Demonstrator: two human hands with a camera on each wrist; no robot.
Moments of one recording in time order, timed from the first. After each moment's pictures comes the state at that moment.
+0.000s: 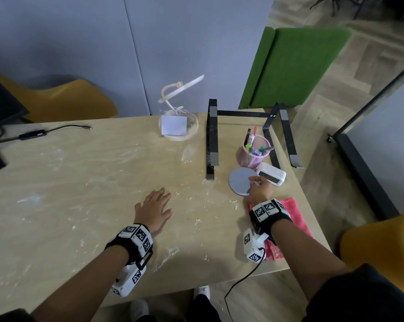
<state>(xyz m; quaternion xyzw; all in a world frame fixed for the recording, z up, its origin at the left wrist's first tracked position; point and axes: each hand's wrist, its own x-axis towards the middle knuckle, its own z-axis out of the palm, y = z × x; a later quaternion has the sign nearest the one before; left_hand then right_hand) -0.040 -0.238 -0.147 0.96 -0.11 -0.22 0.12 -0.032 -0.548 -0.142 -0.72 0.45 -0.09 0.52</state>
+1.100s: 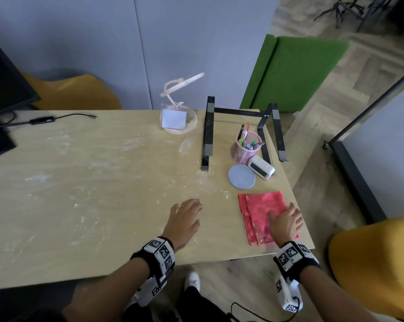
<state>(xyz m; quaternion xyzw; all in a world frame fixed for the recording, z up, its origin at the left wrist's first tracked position) -0.135 -0.317 -0.144 0.94 -0.24 -0.13 0.23 -0.173 -0.606 -0.140 -0.89 0.41 -0.01 0.22</state>
